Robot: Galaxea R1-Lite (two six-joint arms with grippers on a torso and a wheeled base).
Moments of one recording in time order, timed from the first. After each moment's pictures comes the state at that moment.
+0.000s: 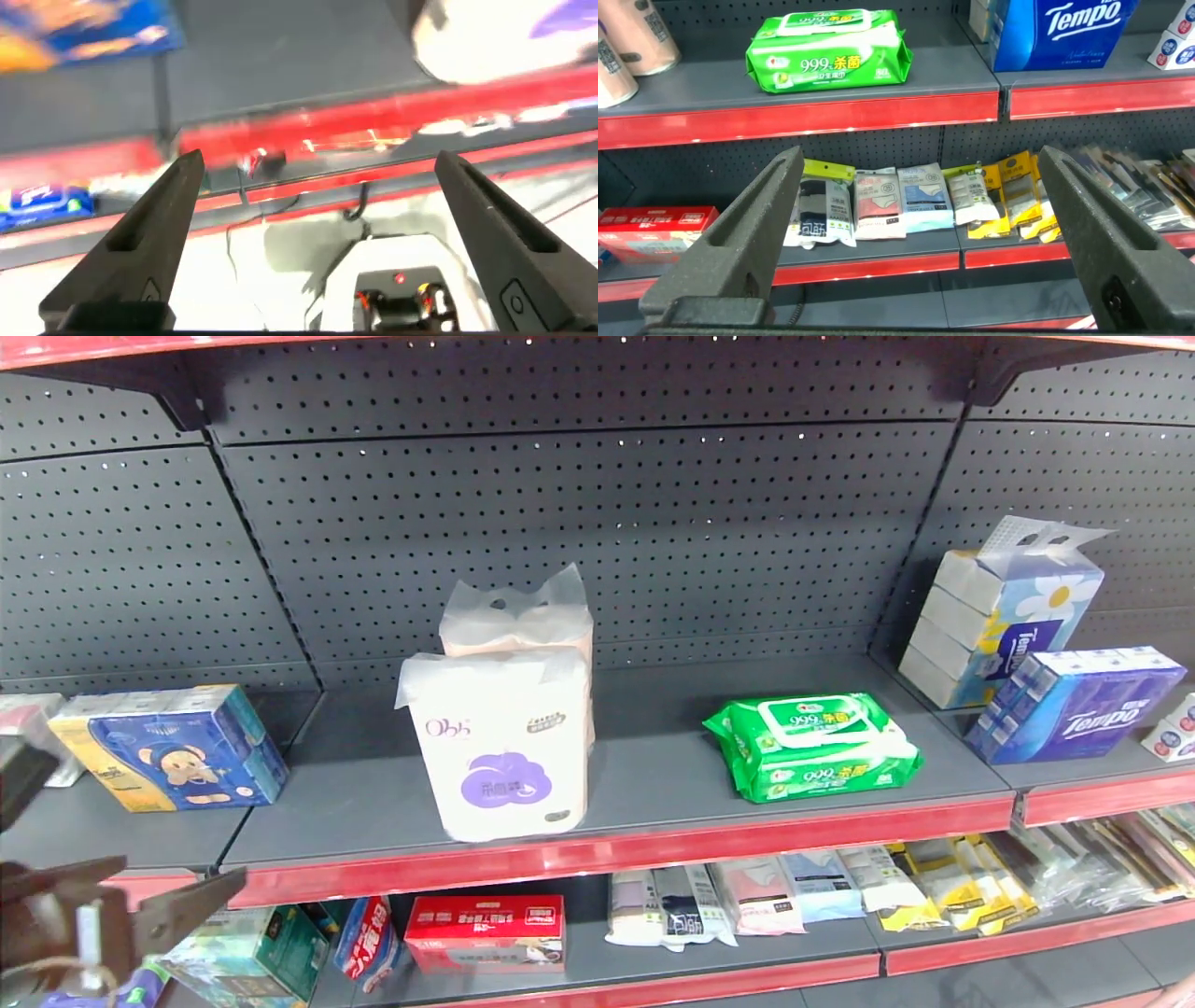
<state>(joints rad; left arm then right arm) -0.04 0.95 -0.47 0.06 -0.07 -0.01 0.00 0.00 0.00 0.00 -0.01 0.00</state>
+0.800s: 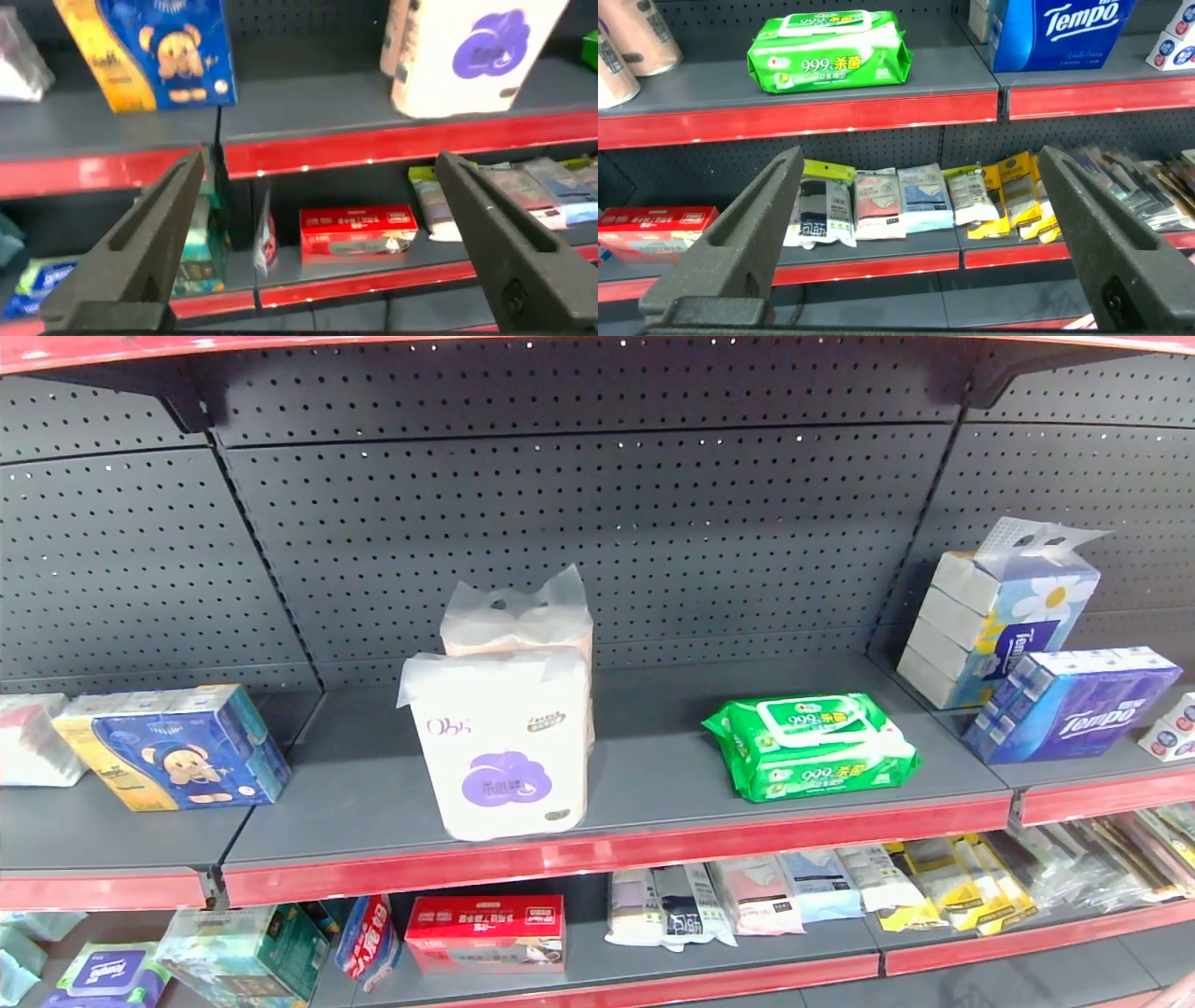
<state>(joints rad) 0.16 0.10 -0.01 -0.05 -0.19 0.01 0.00 0.00 0.00 0.00 -0.01 0.00</state>
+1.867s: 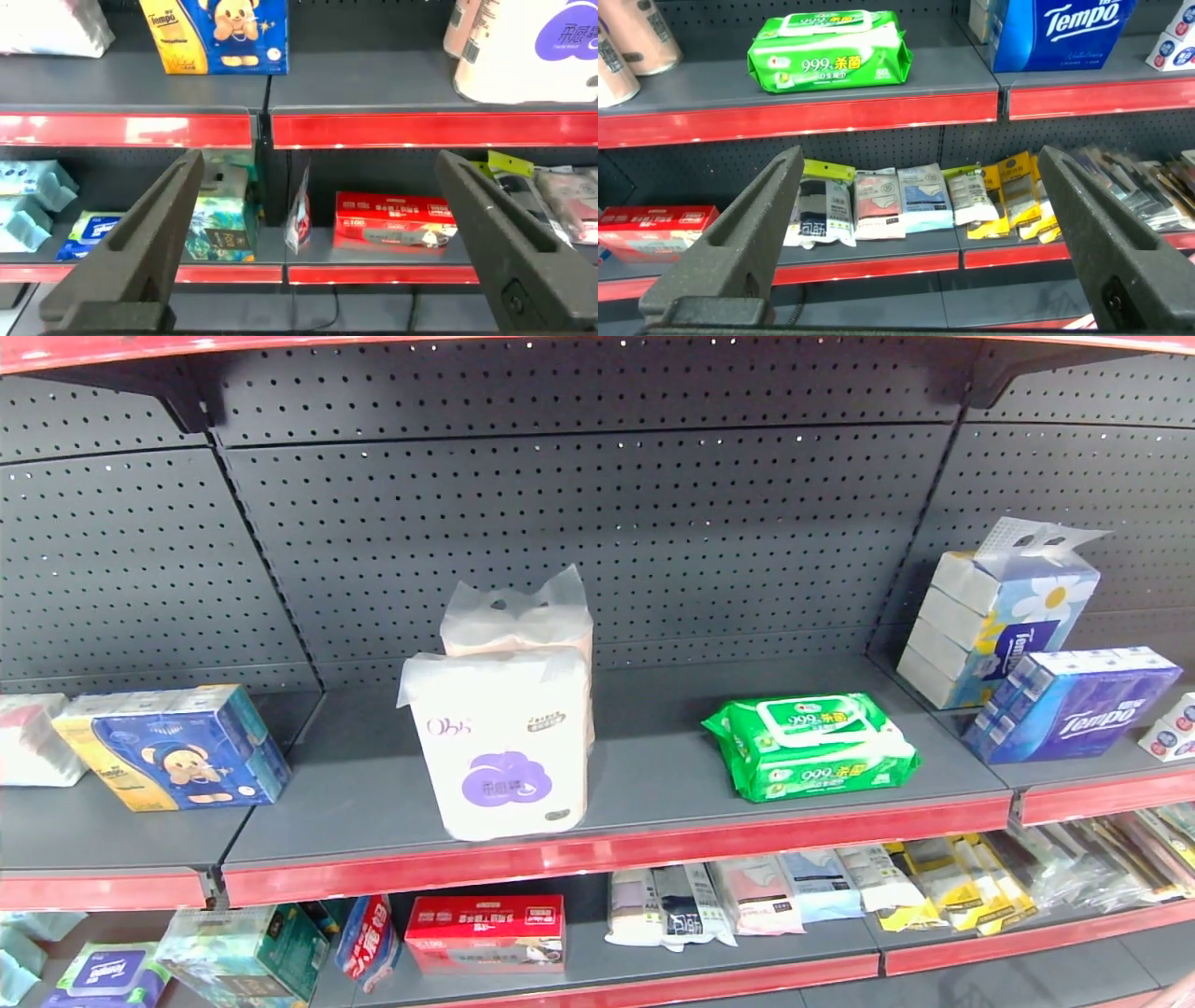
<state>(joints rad) 0.09 0.09 0.00 0.00 0.02 0.01 0.00 0.00 0.00 0.00 -0.01 0.00</state>
